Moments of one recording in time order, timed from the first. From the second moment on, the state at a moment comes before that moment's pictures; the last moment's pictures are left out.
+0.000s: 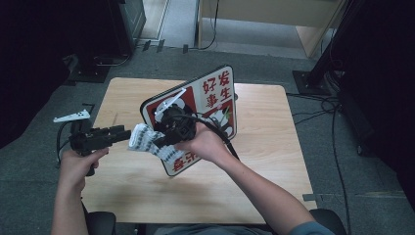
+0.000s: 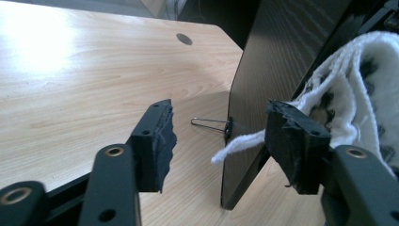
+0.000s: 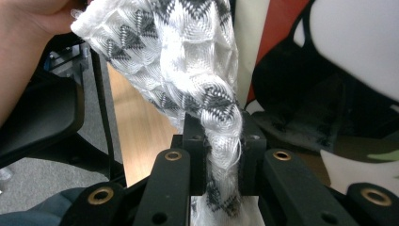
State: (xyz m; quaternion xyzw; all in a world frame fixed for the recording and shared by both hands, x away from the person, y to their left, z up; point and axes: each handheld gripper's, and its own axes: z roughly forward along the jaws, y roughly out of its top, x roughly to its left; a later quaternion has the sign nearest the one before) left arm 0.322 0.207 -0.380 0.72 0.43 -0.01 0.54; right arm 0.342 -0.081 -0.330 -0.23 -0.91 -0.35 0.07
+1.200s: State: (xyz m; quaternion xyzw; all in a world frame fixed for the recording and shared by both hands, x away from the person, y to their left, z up) left arm 0.320 0.173 -0.358 0.74 0.37 -0.03 0.56; right arm 0.330 -0.088 -0.383 -0.24 -0.91 -0.33 0.08
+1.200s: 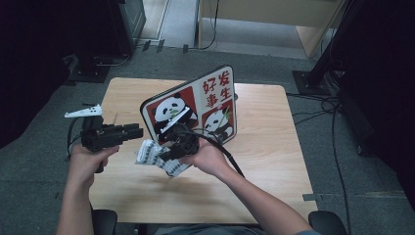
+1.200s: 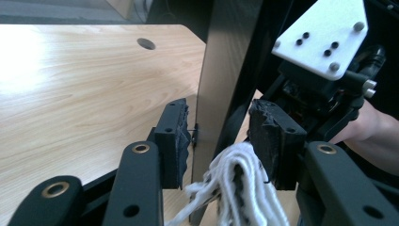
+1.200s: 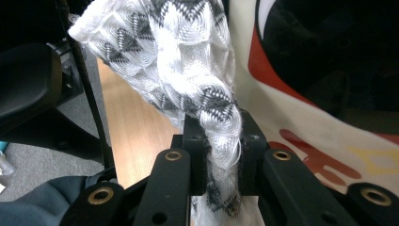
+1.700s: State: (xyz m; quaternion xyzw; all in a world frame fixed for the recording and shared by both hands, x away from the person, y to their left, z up) left arm 0.334 0.147 -0.364 0.76 0.36 -0.08 0.54; right arm 0.327 -0.090 -0.400 -0.25 -0.91 -0.33 0.08
